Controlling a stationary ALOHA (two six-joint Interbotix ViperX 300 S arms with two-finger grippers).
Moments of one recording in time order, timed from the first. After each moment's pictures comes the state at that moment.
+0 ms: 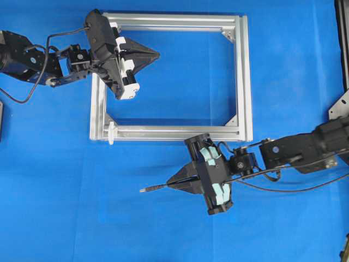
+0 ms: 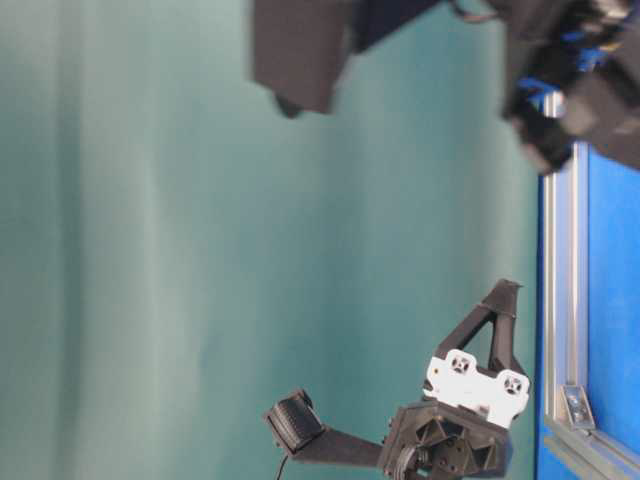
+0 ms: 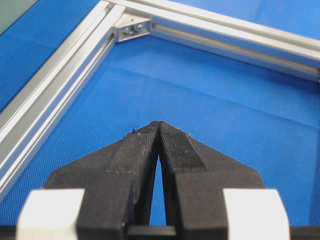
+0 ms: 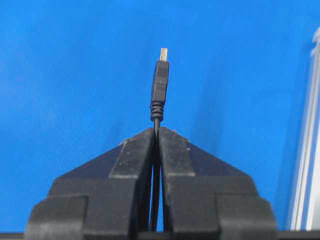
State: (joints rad) left arm 0.27 0.13 0.86 -0.09 -0.72 0.00; right arm 0.26 0.17 0.72 0.00 -0.43 0.06
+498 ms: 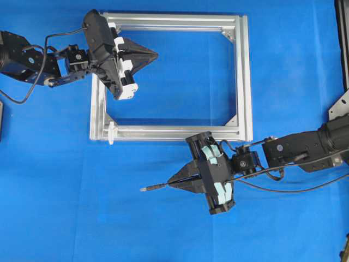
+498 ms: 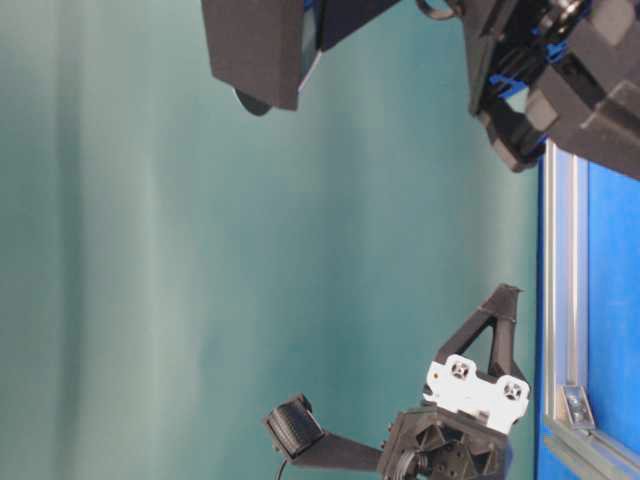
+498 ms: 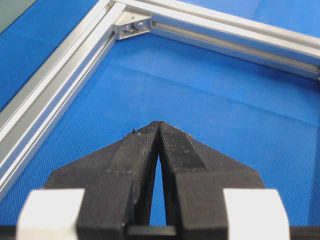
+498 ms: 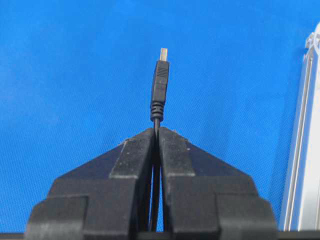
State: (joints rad) left arm 0.27 0.12 0.87 -0.09 -0.72 0.00; right arm 0.26 0.15 0.72 0.00 -0.41 0.06
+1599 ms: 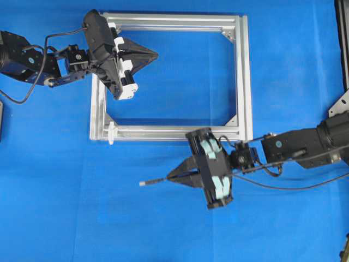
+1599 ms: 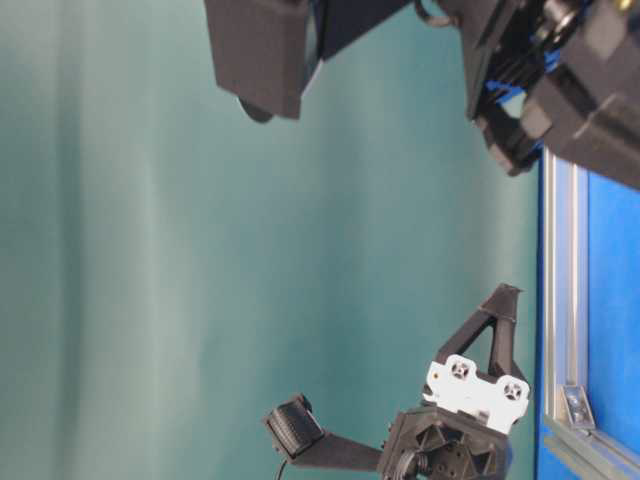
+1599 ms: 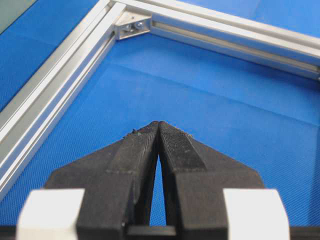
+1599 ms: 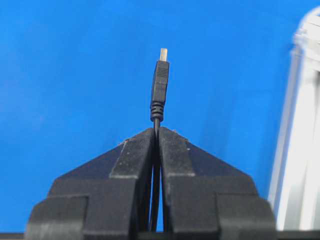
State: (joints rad) left arm 0.27 0.12 0.87 -0.09 -0.72 0.00; right arm 0.22 0.14 0.72 0.00 -0.40 0.06
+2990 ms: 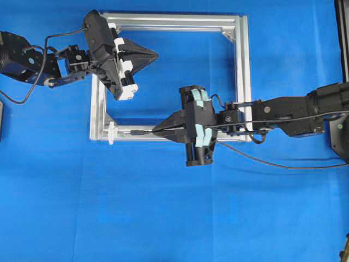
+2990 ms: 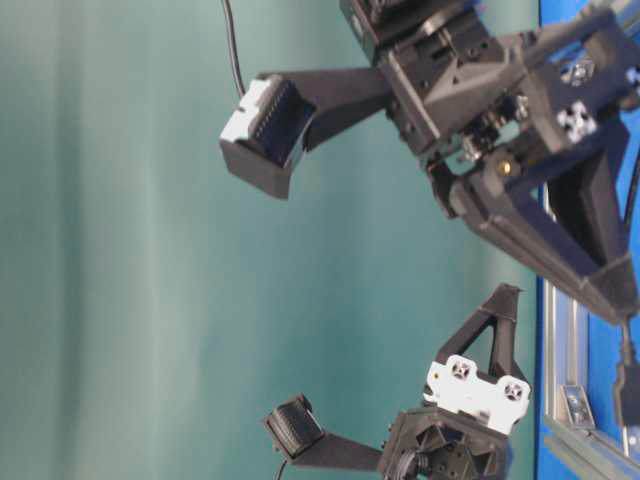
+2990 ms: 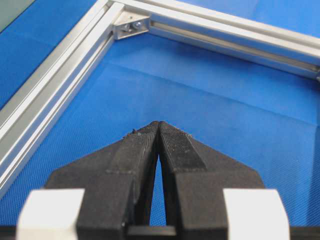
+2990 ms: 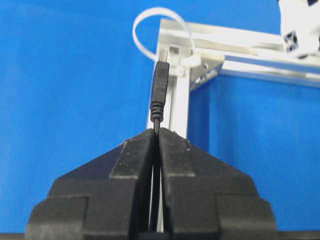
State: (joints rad) left arm 0.27 0.12 0.87 -0.09 -0.72 0.00; right arm 0.04 0.17 0.66 0.00 -0.41 0.06
